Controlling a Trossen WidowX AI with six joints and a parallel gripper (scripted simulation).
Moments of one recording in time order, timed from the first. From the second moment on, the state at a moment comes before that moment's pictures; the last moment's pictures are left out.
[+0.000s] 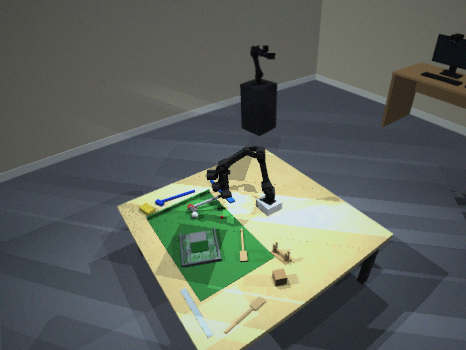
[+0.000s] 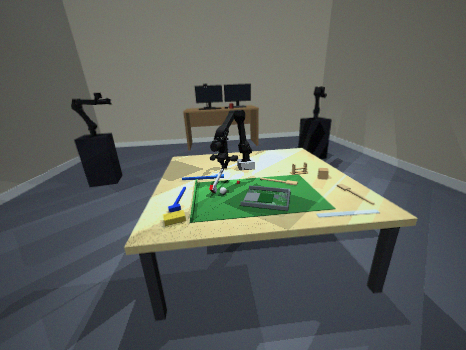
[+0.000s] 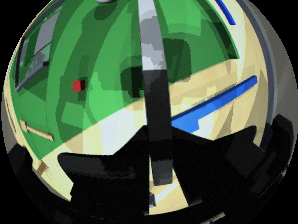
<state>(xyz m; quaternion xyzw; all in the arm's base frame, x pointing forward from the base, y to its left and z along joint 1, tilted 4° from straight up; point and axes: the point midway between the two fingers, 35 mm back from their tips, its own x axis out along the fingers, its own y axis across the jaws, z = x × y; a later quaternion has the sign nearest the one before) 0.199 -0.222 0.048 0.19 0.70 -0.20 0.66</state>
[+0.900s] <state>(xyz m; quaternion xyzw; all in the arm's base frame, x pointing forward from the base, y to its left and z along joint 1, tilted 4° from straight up) 0.259 -0.131 0.041 0.18 0.70 -0.19 0.67</state>
